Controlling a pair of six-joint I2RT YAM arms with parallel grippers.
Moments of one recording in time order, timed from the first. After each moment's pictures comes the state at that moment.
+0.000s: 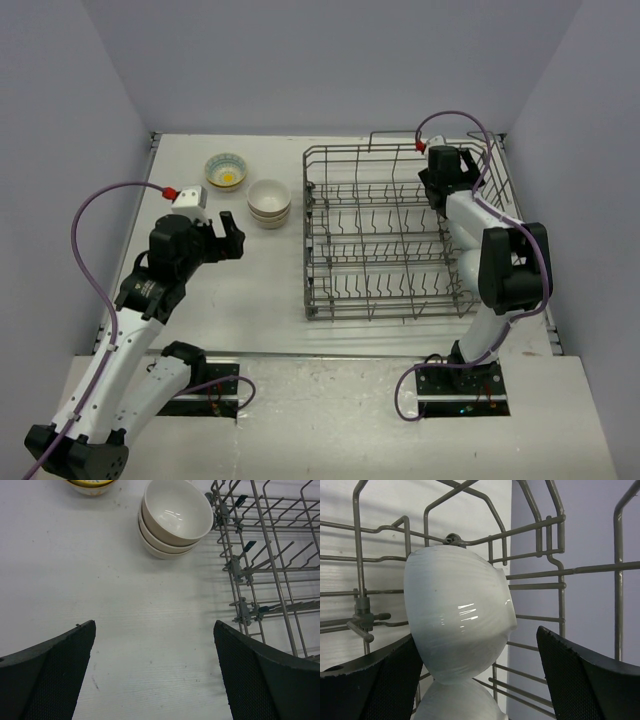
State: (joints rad) left arm -0.30 0.74 0.81 -0.53 -0.09 -0.31; right arm 0.13 1.79 1.21 -0.06 0.63 -0.52
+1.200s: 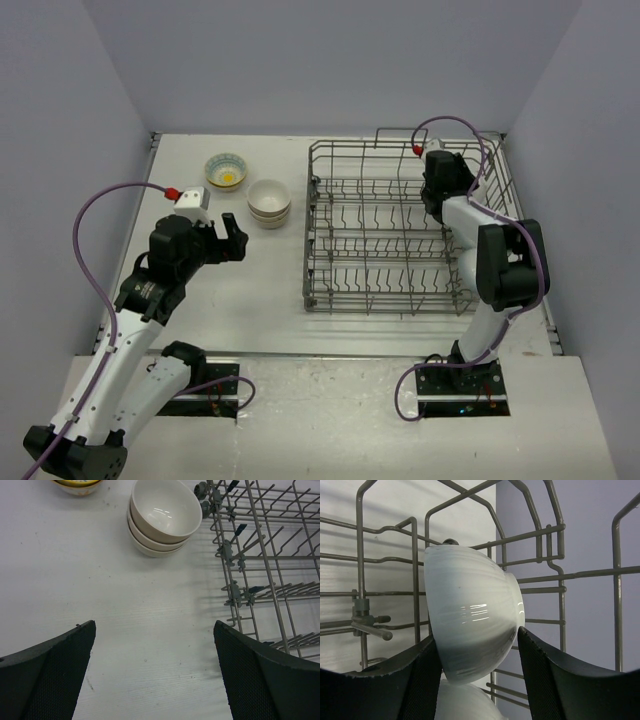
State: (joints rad) left arm -0.31 0.73 0.81 -0.53 -0.06 -0.31; right arm 0.14 1.81 1.15 0.11 0.70 -0.62
